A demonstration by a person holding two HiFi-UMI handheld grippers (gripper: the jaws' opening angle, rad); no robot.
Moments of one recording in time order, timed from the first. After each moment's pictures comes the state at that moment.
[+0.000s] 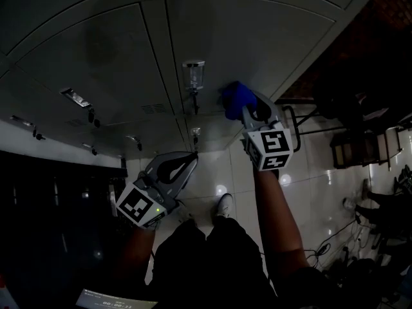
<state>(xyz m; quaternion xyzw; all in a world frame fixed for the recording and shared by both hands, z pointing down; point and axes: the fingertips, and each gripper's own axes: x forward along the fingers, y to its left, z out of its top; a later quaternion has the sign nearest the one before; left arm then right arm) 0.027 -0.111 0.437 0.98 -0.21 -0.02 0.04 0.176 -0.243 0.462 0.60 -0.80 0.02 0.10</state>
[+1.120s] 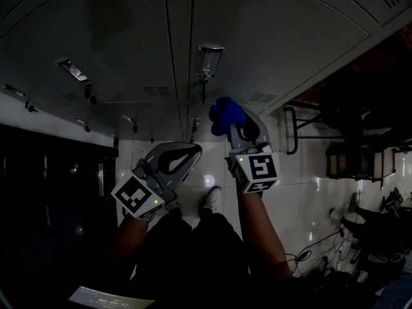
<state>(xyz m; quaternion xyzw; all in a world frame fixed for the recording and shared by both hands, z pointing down) 0.033 -0.116 0.459 0.97 -0.22 -0.01 0.06 0.121 -0.207 0.499 0.55 -0.83 0.05 0.06</state>
